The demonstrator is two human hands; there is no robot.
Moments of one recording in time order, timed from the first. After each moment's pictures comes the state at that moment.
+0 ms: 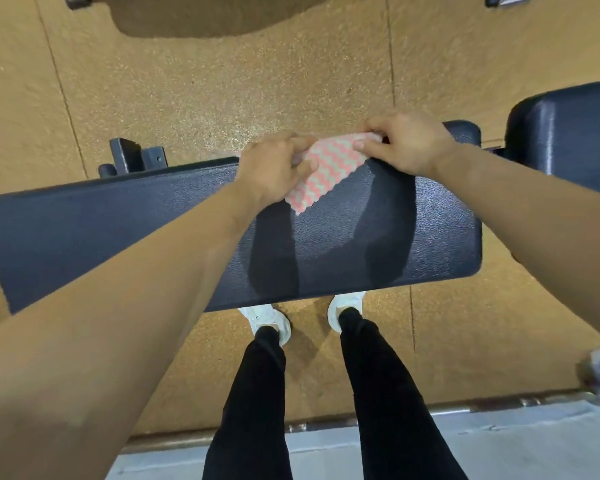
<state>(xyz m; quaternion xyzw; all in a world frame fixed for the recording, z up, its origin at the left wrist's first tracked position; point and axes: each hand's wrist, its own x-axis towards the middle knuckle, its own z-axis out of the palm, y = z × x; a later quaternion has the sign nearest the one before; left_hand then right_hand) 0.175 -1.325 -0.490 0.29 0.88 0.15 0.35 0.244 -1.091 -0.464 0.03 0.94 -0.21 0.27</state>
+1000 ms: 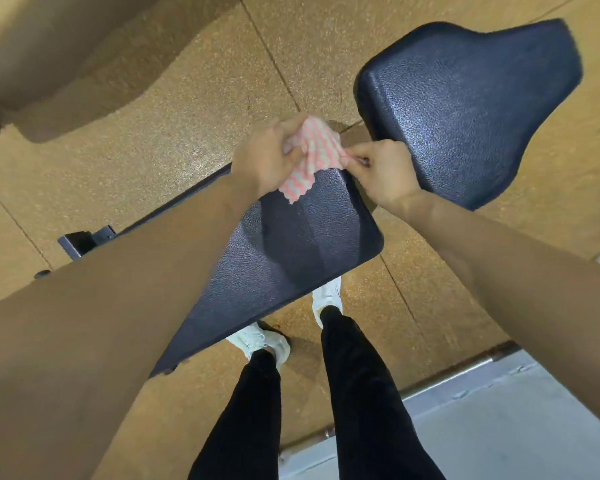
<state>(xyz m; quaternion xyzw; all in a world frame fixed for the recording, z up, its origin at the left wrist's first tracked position) 0.228 -1.115 -0.494 0.42 0.82 0.14 0.35 0.405 -0.982 -0.488 0.34 0.86 -0.36 0.10</state>
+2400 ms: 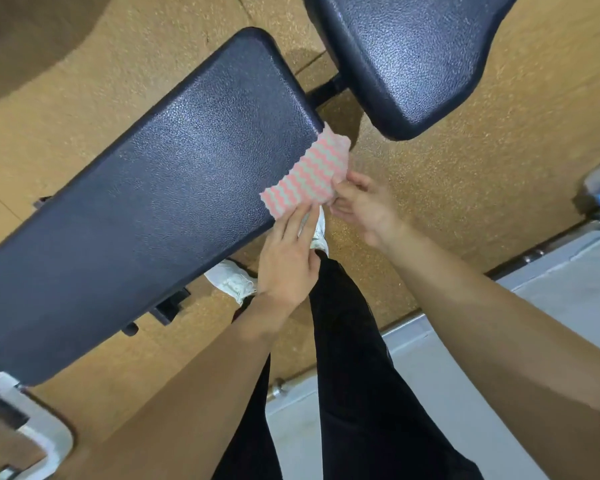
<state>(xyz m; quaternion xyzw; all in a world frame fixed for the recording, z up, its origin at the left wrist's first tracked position) 0.479 -1.258 -0.472 0.46 0.83 0.10 0.31 0.546 -1.088 -0.492 0.63 0.31 -0.71 0.03</state>
